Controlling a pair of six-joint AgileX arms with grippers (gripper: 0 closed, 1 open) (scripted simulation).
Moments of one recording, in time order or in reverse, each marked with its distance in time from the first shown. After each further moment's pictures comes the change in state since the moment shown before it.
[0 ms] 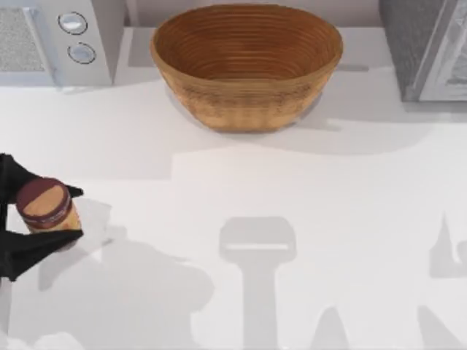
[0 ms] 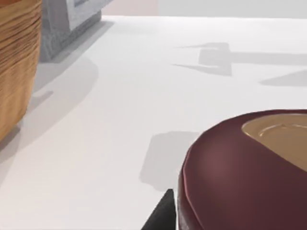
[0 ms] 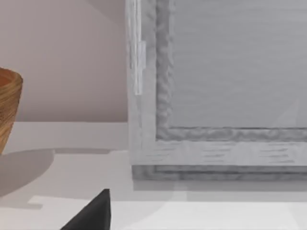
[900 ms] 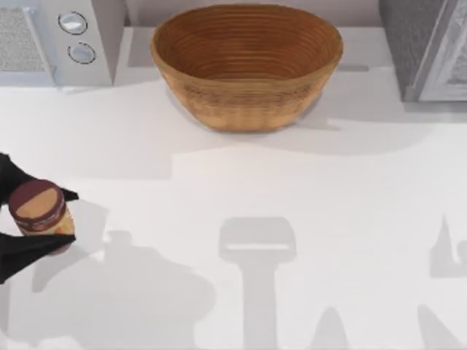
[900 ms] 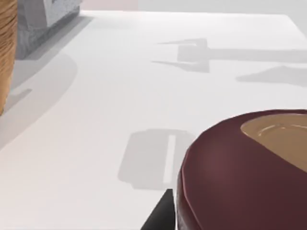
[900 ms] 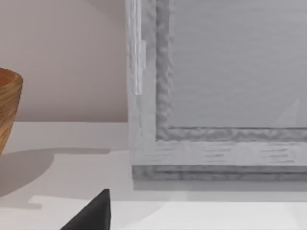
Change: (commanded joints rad) left arm 0.007 0.003 0.026 -0.120 -0.067 0.079; right arm 0.000 0.000 0.000 0.000 0.000 0.000
